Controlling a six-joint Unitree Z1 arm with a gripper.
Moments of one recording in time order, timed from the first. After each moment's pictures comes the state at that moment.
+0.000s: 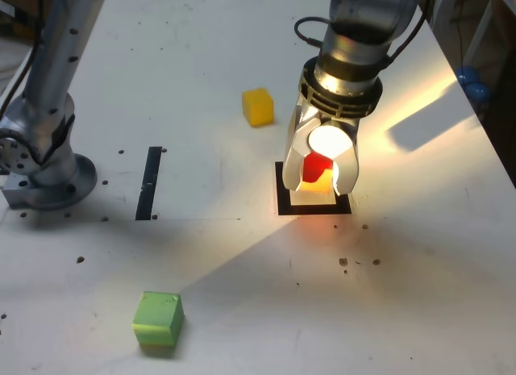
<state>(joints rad) -0.15 2.13 -1.68 1.29 0.03 -0.03</state>
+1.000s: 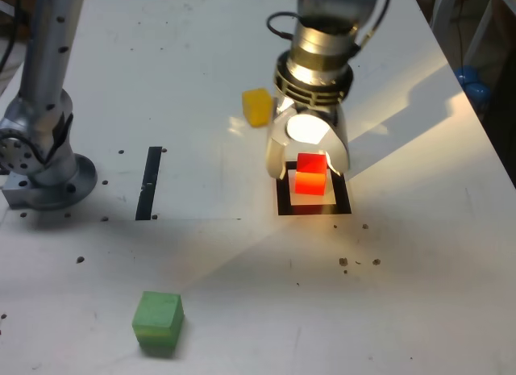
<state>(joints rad) -0.07 2.02 -1.49 1.18 0.05 -0.05</state>
